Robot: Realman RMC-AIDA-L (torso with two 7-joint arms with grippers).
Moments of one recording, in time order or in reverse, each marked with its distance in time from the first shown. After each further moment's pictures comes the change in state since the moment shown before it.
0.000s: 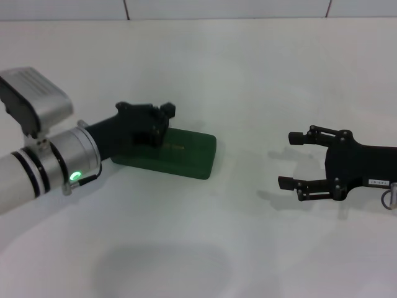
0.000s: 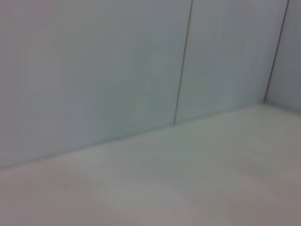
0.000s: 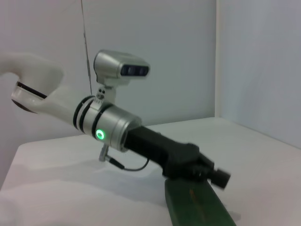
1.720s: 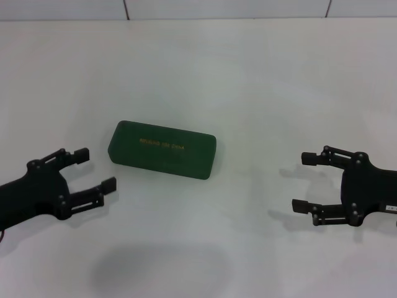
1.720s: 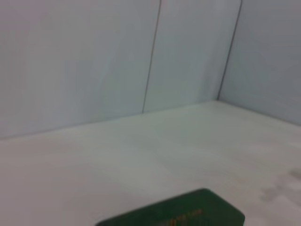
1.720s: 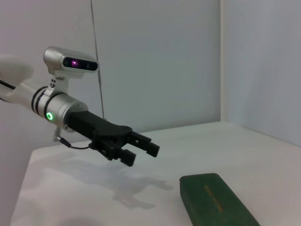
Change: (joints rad) left arm 0.241 0.017 -0.525 0.162 0.483 0.602 -0.096; right arm -0.091 -0.005 -0.008 -0.010 0.024 -0.068 -0.051
